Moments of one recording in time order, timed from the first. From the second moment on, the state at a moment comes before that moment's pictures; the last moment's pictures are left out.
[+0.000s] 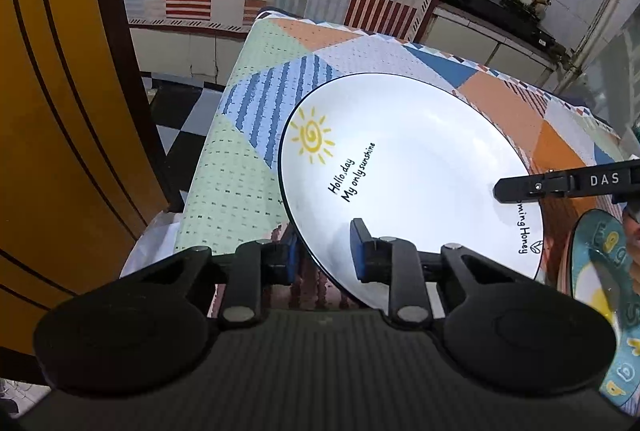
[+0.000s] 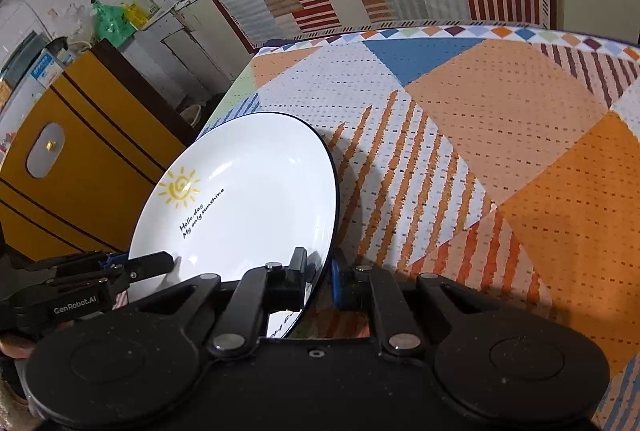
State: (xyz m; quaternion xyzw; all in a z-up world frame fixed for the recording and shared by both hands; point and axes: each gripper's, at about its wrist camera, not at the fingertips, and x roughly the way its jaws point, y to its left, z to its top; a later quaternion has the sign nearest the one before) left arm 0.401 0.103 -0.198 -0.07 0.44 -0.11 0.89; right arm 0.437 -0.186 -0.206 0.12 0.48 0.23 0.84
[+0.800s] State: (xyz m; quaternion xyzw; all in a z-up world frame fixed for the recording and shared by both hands) left arm 0.313 0.063 -0.086 -0.01 0.40 -0.17 0.90; right arm 0.329 -0.218 -0.110 0.07 0.41 0.26 0.87
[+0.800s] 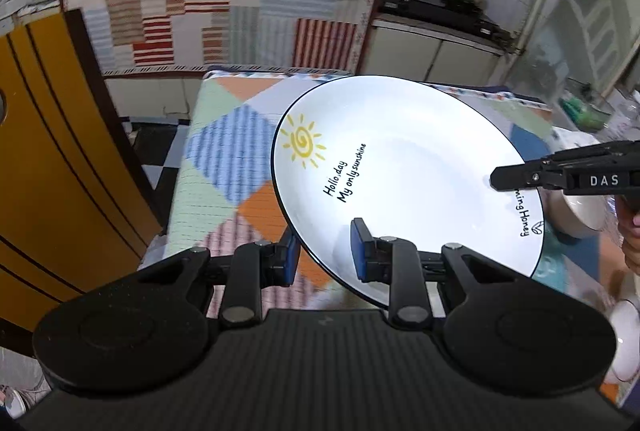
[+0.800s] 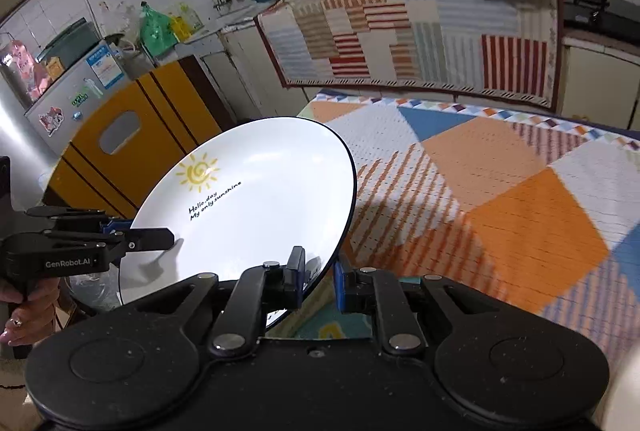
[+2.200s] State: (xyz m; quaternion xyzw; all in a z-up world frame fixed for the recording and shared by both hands) left arm 0.280 -0.039 -0.144 -0.02 0.52 -0.21 0.83; right arm 0.231 -0.314 -0.164 0.11 0.45 0.13 0.88
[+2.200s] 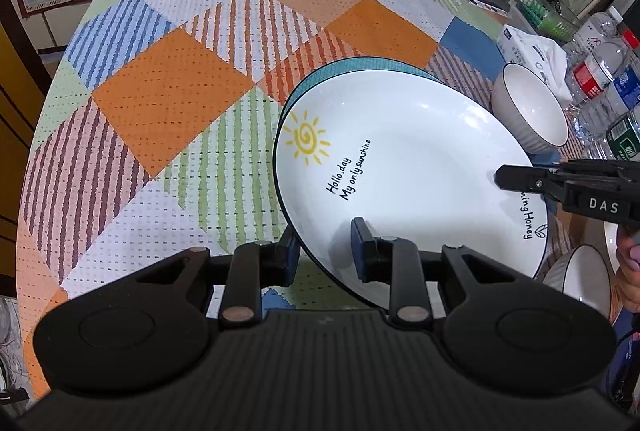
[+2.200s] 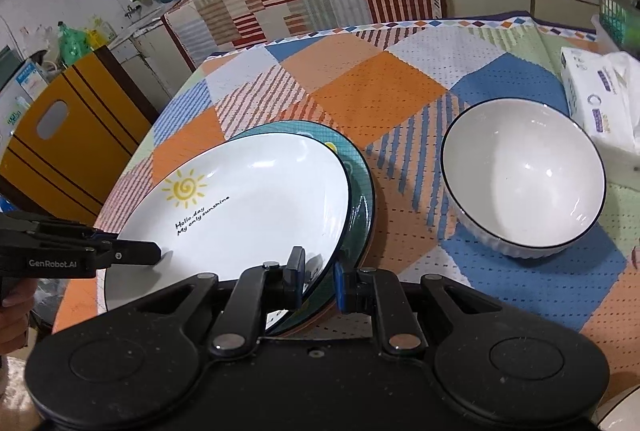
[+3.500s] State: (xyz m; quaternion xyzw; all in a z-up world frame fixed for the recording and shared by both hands) left arm 0.254 -0.072 -0.122 0.03 0.53 -0.12 0.84; right arm 0.203 -0.276 -0.151 -0.06 0.40 0.06 0.91
